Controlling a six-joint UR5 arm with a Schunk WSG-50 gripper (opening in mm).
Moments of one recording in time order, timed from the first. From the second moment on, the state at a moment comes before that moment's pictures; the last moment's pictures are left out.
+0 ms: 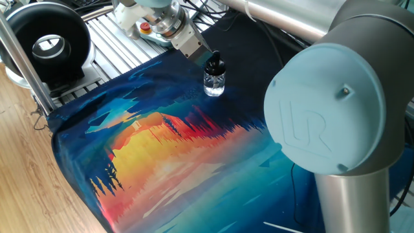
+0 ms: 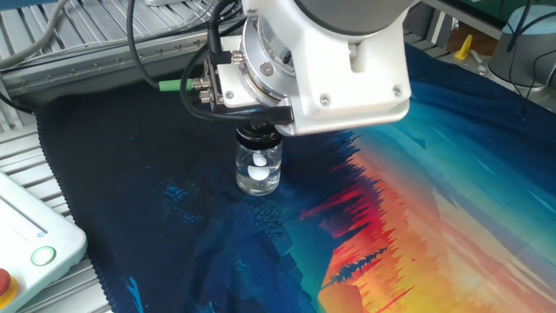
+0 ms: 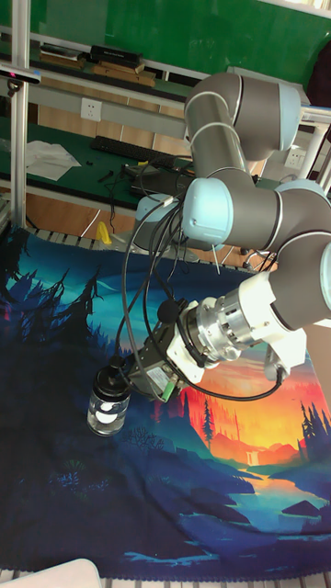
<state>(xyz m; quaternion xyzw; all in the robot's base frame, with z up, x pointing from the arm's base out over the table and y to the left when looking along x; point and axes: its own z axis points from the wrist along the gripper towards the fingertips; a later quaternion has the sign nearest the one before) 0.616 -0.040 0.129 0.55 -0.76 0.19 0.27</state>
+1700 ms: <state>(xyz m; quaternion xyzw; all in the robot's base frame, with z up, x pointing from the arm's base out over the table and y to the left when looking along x) 0.611 -0.050 0.131 0.57 -0.74 0.19 0.29</state>
